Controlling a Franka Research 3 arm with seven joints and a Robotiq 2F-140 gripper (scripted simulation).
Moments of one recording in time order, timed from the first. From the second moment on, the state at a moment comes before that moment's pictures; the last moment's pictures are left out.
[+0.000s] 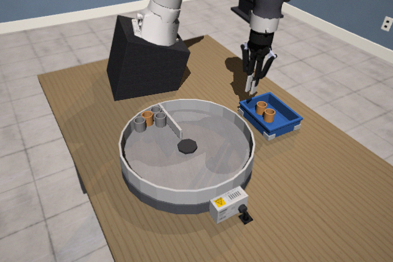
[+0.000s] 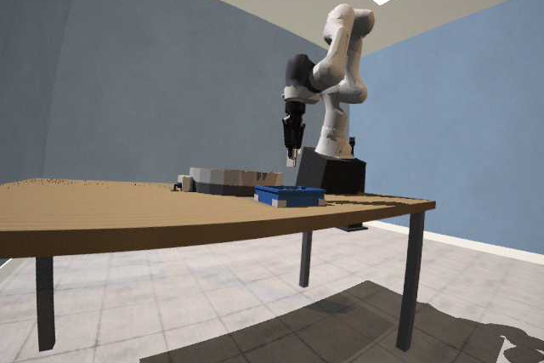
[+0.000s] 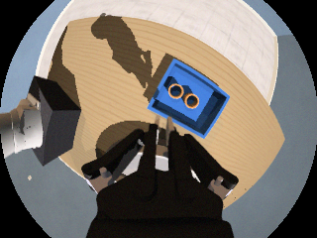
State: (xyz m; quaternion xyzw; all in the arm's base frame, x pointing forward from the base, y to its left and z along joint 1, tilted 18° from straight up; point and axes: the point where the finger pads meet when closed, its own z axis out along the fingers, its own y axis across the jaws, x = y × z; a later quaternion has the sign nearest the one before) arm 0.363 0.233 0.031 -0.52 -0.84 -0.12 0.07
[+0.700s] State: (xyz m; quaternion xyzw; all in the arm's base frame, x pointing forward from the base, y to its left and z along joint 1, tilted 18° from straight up) arm 0.360 0.200 0.020 -0.41 -0.90 -0.13 0.05
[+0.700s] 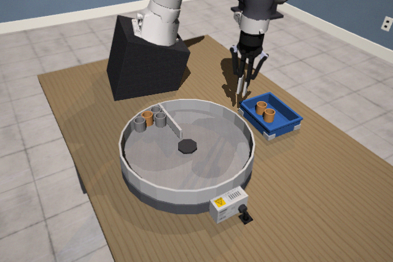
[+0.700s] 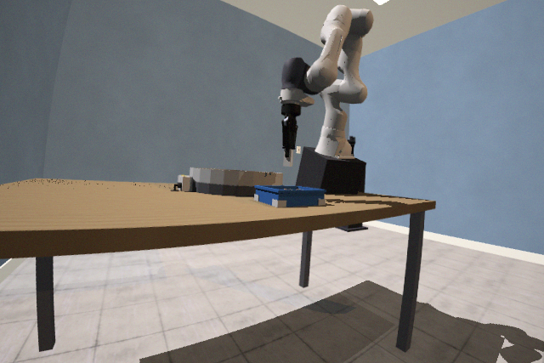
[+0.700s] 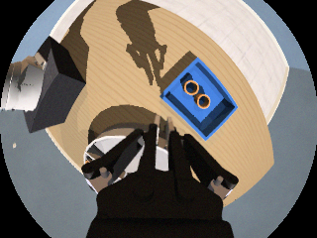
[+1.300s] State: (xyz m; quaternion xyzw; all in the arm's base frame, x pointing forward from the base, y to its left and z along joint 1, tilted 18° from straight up) arm 0.358 0.172 0.012 -0.31 -0.94 -0.13 0.04
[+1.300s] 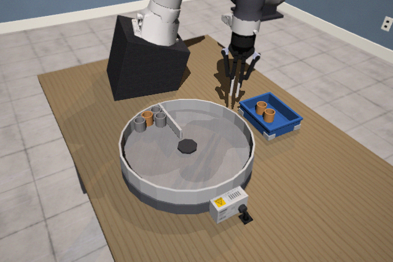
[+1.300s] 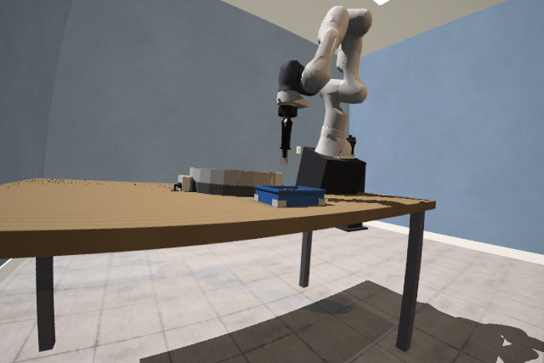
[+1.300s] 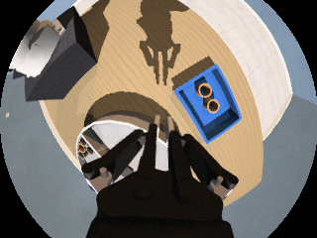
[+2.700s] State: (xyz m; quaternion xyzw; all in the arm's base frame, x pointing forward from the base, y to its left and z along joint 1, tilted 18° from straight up) arm 0.352 0.107 -0.009 -0.07 -0.99 -0.14 0.01
